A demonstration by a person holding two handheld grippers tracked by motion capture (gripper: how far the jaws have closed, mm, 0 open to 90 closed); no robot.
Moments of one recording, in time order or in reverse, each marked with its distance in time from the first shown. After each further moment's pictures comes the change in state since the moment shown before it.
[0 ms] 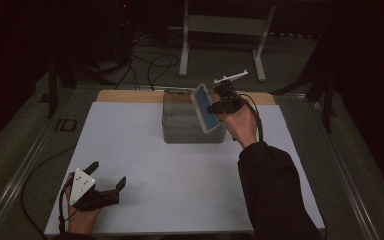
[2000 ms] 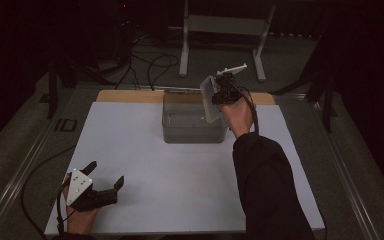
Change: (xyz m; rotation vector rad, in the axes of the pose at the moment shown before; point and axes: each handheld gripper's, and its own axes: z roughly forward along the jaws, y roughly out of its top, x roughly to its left) left arm 0.003 0.000 -0.002 -0.016 0.008 -0.017; right arm -0.018 0.024 0.024 -0.019 -0.150 0.105
